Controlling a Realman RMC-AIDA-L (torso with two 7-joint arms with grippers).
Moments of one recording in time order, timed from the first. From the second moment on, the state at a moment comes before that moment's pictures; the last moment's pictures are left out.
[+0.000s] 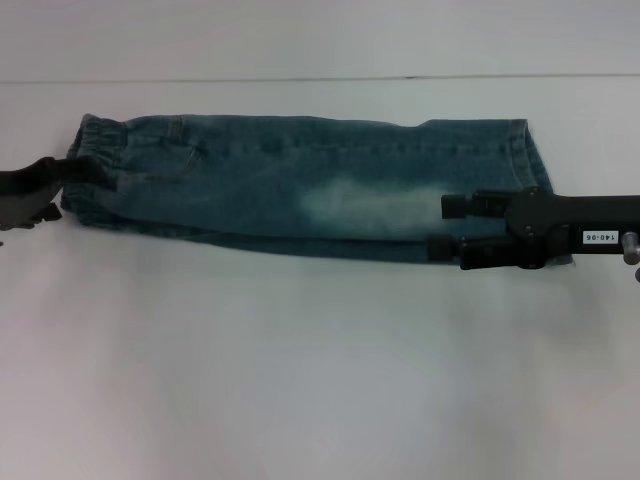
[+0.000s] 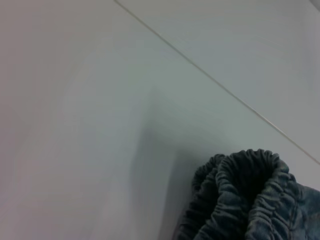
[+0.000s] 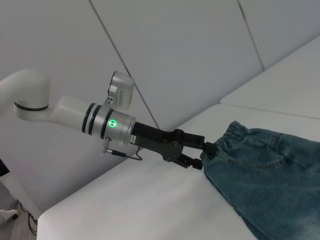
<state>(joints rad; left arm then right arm) -0.68 -2.01 0.45 0.62 2.52 1.02 -2.60 0.59 2.03 -0.66 -0.65 -2.02 -1.68 1.63</state>
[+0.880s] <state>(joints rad) -0.71 -2.03 0.45 0.60 2.51 0.97 -2.53 0.59 2.05 -0.66 -0.65 -2.02 -1.65 1.63</state>
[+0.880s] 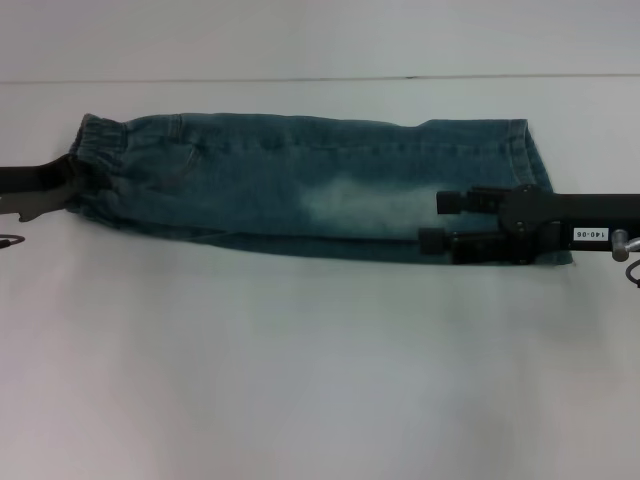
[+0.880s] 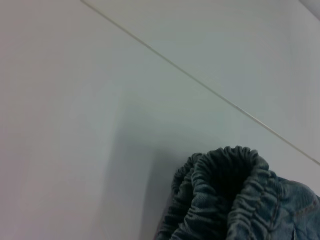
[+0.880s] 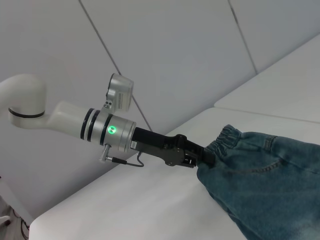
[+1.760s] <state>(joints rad) -0.72 -2.03 0.45 0.74 2.45 1.19 -2.41 0.60 2.09 -0.65 -0.46 -1.81 -1.38 1.40</state>
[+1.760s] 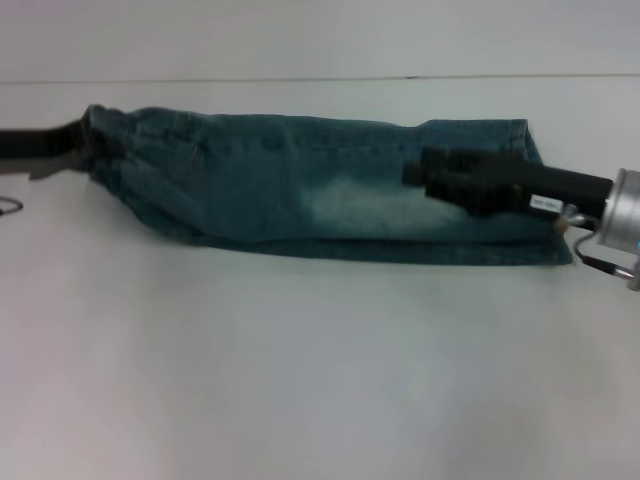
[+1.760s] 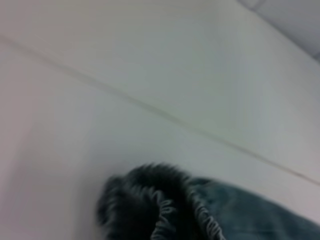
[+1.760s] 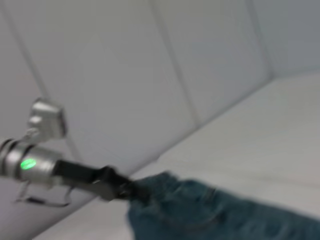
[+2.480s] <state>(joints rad) -0.92 -2.02 0.52 0.86 2.24 1.42 -2.45 0.84 2.11 -0.64 0.01 -1.24 -0.85 0.47</state>
